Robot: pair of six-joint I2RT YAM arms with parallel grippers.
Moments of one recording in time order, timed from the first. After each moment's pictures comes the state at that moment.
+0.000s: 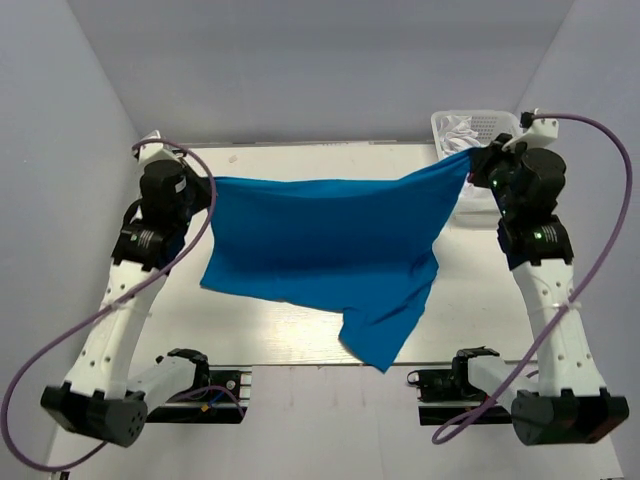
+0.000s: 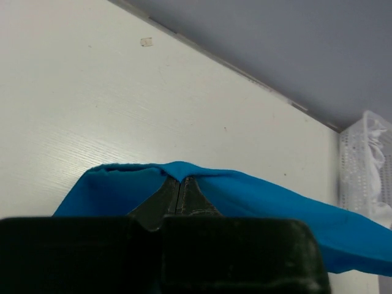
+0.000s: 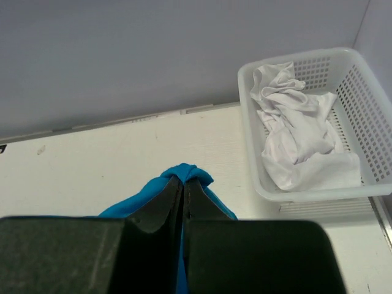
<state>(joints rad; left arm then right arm) -0.23 1.03 1.24 -0.54 -0.28 -0.59 0.08 1.02 1.22 -0.28 0.01 0.24</state>
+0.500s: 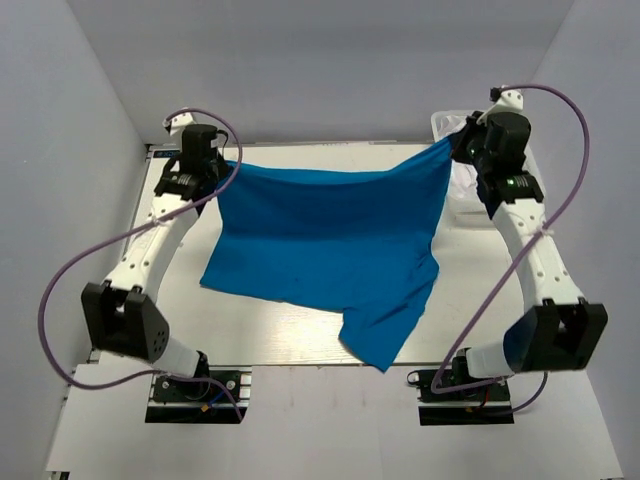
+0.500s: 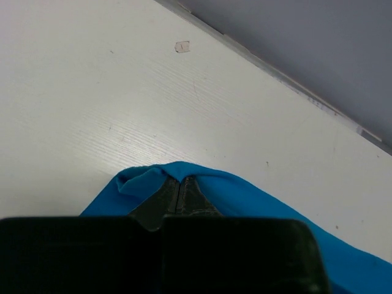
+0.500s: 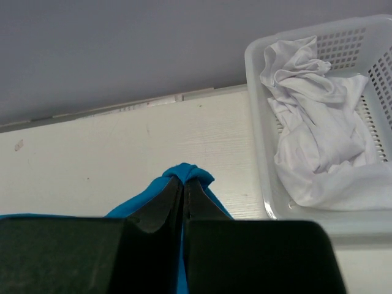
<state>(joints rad) -0.21 1.47 1.41 -0.45 -0.40 -0.59 0.08 1.38 1.37 -0.22 -0.01 0.25</state>
